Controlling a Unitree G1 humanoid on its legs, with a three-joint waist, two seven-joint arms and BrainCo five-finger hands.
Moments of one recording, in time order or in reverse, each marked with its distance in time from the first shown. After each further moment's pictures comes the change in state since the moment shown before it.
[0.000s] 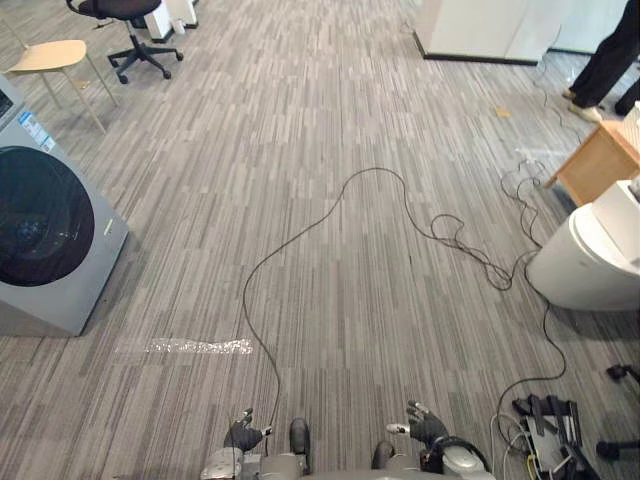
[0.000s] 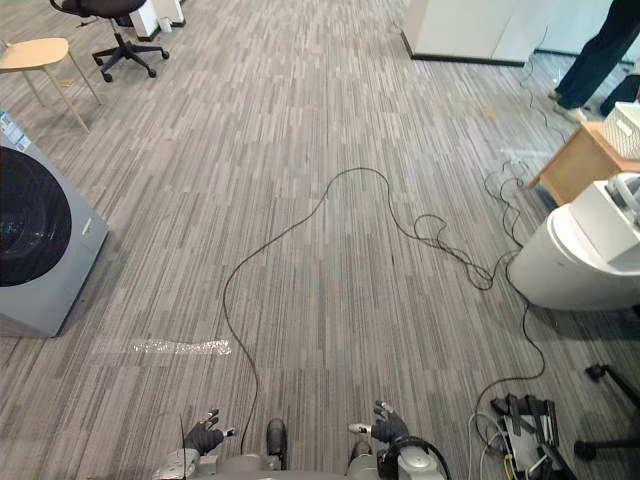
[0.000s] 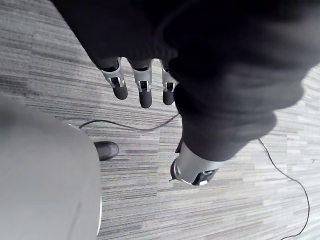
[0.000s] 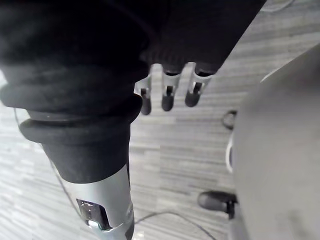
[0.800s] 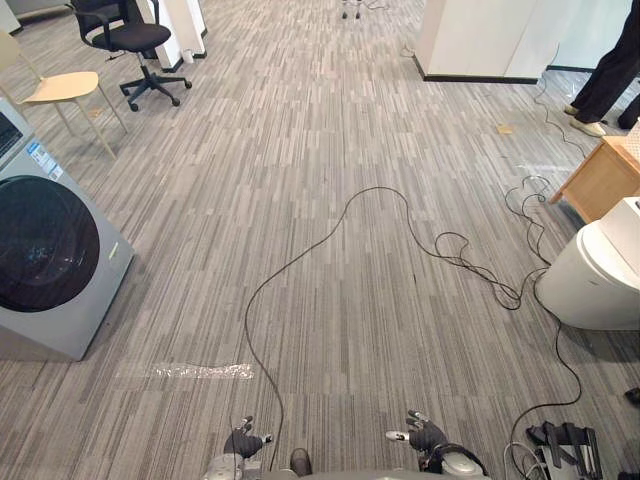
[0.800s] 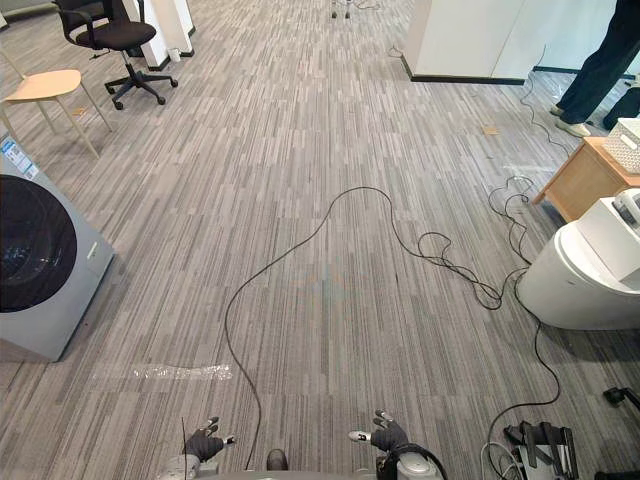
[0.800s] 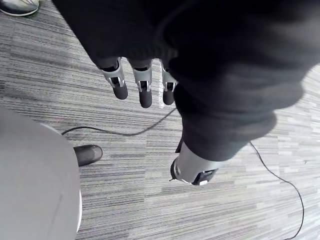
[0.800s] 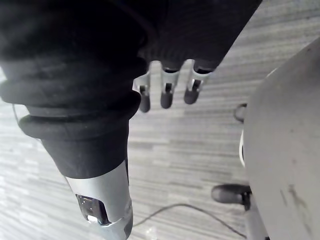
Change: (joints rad) left arm 0.006 -0.002 0.005 0.016 0.033 0.010 -0.001; right arm -0.033 0.010 -0.018 0.073 -0.007 0.003 0.010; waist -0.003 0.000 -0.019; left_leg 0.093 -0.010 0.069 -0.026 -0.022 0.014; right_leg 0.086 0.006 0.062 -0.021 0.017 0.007
